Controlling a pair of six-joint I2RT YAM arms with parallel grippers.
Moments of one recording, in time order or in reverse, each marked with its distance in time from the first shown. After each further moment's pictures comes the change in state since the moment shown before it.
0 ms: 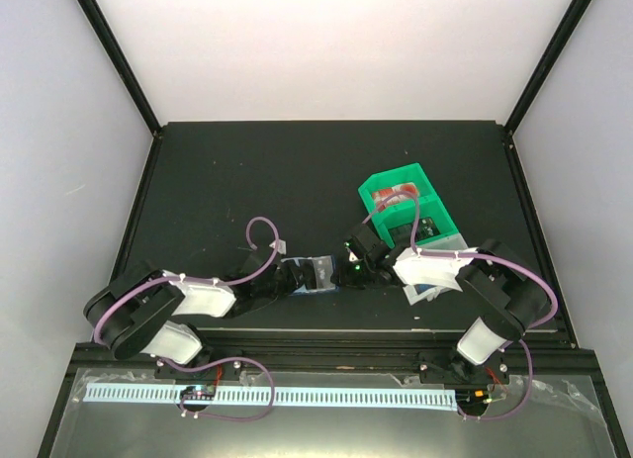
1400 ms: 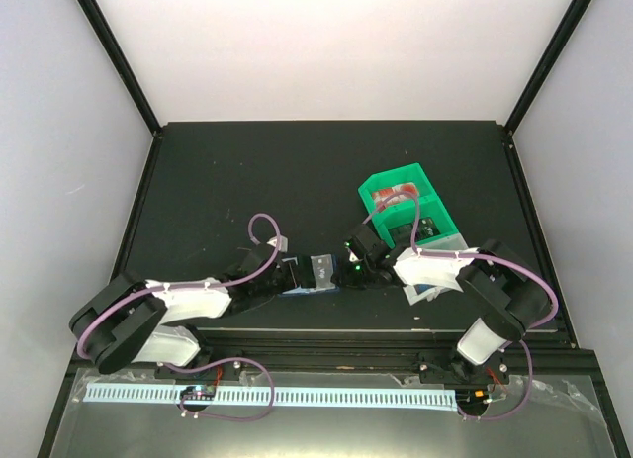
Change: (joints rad) left arm -0.008 -0.118 0.034 -0.183 -0.084 0.219; right arm 0.000 -0.003 -0.001 -0.007 0.002 0.000
